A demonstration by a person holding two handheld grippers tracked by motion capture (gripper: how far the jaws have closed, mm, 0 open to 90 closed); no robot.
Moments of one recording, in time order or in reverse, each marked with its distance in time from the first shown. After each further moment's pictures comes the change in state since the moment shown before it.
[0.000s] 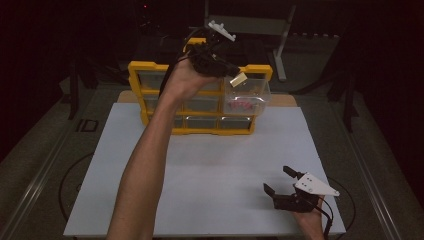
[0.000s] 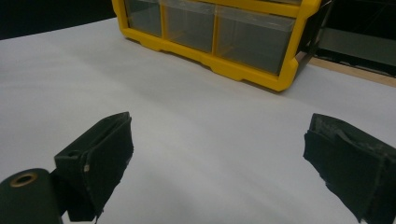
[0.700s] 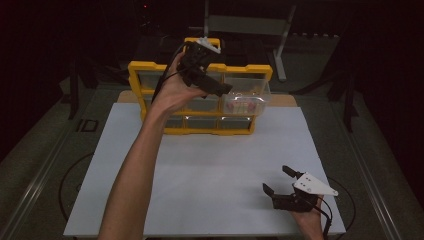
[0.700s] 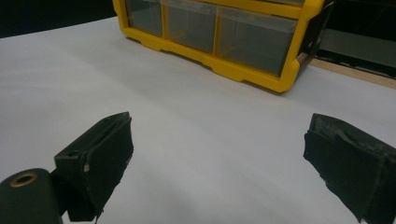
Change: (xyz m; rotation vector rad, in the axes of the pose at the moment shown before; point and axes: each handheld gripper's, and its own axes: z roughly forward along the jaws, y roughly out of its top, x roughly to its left) left arm 0.009 -0.045 -0.005 0.011 0.142 -0.084; right arm 0.002 0.001 0.002 0.000 -0.002 -0.005
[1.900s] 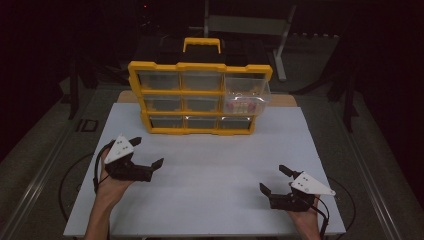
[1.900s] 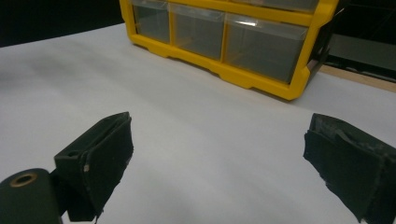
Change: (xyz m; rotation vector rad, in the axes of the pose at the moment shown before) left arm -0.015 -0.293 -0.051 -0.237 0.183 -0.112; right arm 0.005 0.002 0.005 -0.026 0.020 0.001
